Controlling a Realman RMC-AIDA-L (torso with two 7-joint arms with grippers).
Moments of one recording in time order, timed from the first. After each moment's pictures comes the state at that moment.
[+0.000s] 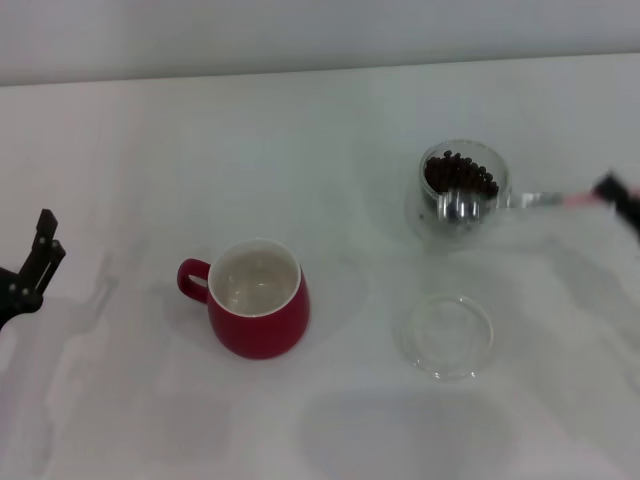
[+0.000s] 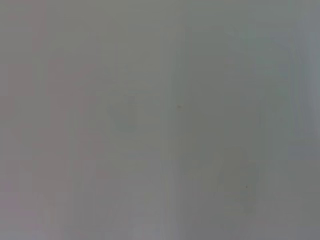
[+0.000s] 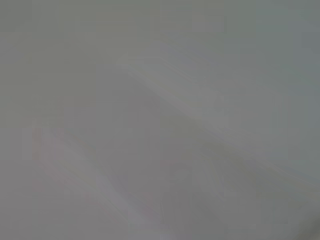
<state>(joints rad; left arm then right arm) -0.22 -2.09 2.79 0.27 -1.14 1.44 0.03 0.16 2.00 -0.96 -0.04 -0.96 -1.72 1.32</state>
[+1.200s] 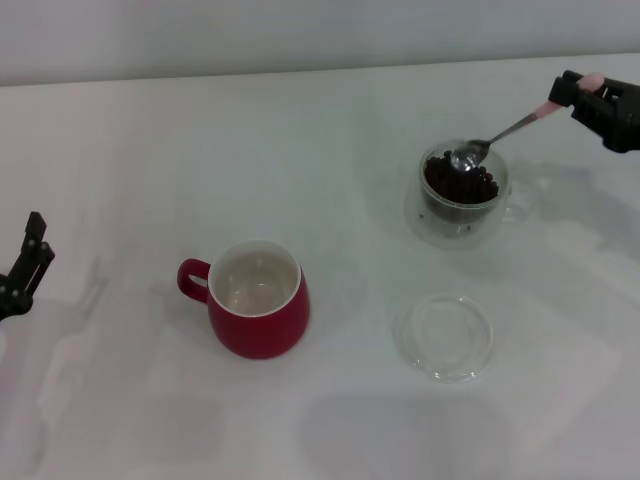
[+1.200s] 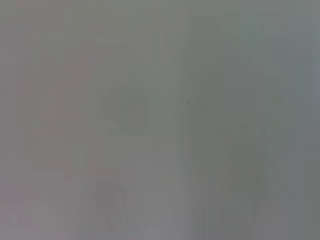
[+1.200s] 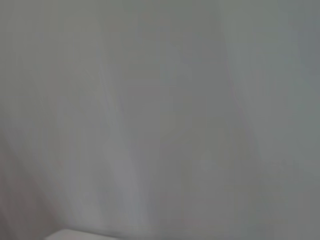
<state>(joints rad) -0.21 -2.08 2.78 0.25 -1.15 1.44 0.03 0.30 1.88 -0.99 -0.51 -1.23 -1.36 1.30</state>
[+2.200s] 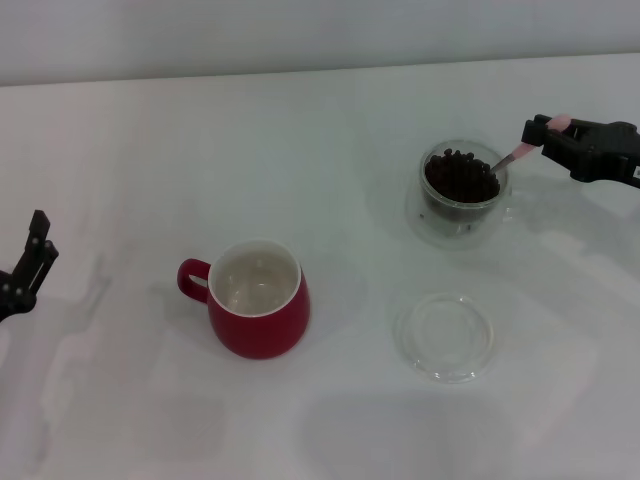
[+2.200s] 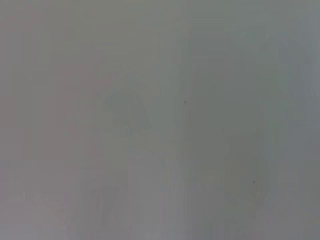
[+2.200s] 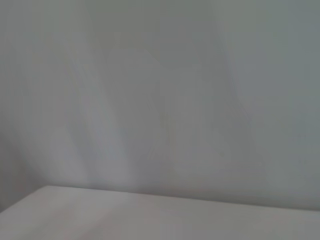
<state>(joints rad) -0.22 -2.08 2.78 0.25 -1.15 1.43 0.03 0.29 1.93 -1.00 -0.58 -1.38 -1.23 1.42</state>
